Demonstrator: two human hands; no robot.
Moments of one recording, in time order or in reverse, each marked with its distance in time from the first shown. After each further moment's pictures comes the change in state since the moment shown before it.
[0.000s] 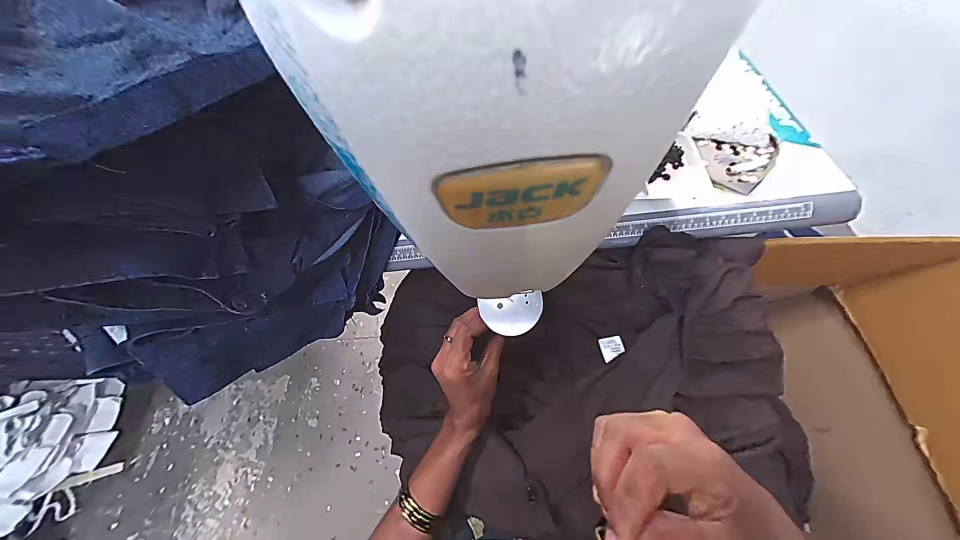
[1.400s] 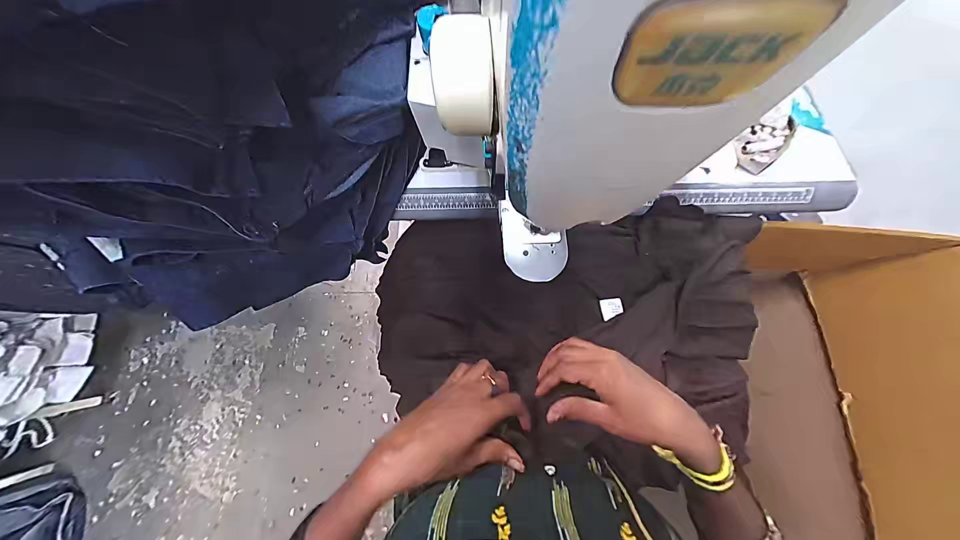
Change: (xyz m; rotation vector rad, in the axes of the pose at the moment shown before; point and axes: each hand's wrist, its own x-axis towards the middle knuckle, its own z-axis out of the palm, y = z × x) left_hand -0.011 0.034 -0.115 -0.138 -1.326 -0.032; right_hand -0.019 0.043 0.013 -0.521 -0.217 0.431
